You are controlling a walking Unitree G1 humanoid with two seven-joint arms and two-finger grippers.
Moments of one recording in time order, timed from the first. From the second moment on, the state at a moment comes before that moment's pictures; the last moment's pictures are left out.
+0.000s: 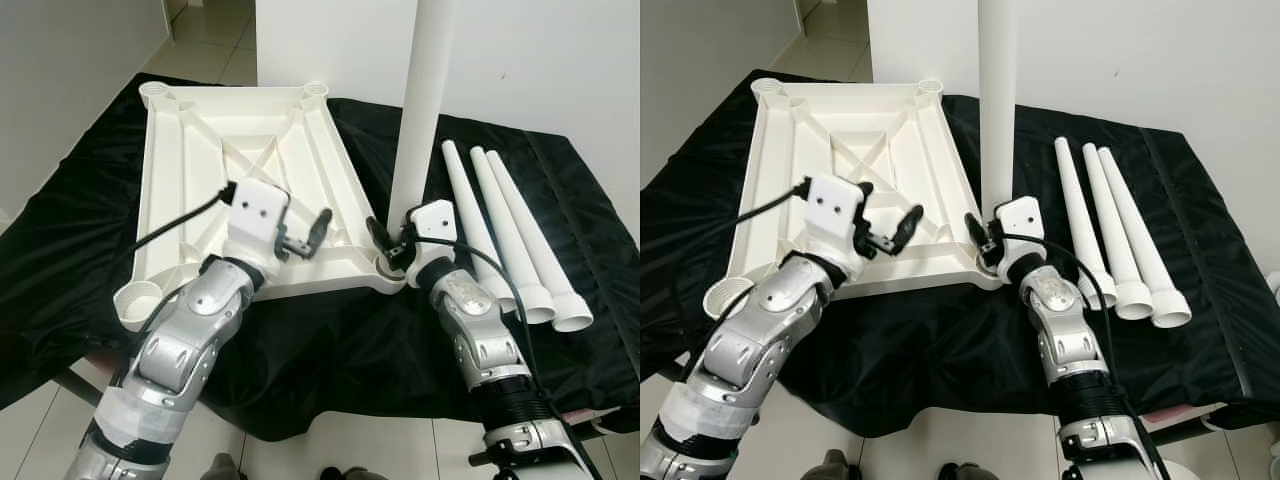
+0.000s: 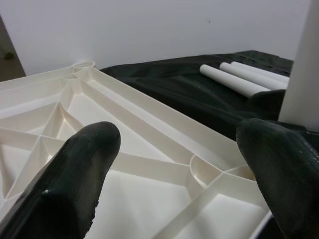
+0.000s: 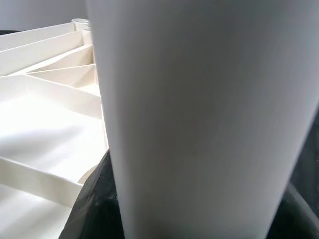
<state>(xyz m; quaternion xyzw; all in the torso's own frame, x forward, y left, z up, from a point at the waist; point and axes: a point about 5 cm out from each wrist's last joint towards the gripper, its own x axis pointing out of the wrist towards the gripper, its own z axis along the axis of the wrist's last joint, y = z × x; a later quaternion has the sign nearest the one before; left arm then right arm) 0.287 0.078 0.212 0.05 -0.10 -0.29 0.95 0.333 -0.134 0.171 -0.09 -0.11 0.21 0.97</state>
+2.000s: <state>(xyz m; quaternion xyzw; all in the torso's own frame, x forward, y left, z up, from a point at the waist) 0.279 0.074 0.214 0.07 -0.10 -0.34 0.93 0.338 -0.135 0.136 0.00 -0.12 0.25 0.96</state>
